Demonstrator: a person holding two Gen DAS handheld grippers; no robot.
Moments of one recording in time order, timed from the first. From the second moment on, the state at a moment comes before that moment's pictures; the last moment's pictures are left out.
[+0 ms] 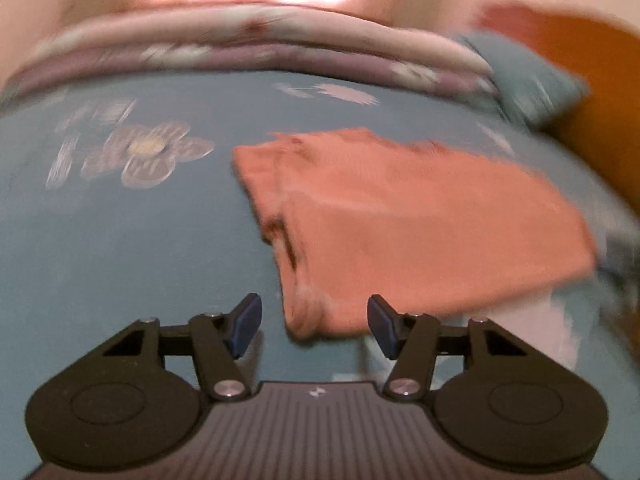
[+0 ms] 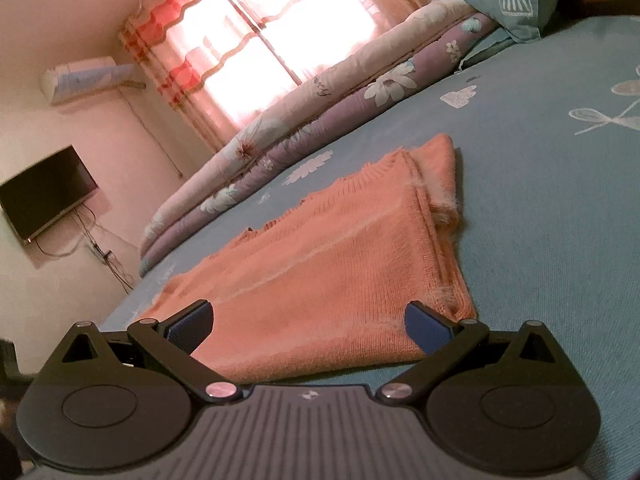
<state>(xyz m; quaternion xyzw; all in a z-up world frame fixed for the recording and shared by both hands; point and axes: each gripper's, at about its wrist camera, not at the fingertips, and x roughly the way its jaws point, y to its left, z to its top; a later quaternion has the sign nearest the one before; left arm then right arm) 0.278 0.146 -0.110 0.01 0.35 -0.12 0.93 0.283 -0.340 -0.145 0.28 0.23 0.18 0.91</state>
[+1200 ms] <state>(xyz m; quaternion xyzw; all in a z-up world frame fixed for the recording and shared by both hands) 0.312 0.143 -0.092 0.11 0.32 -0.27 0.90 0.282 -0.347 -0.149 0.31 0.22 0.18 0.91</state>
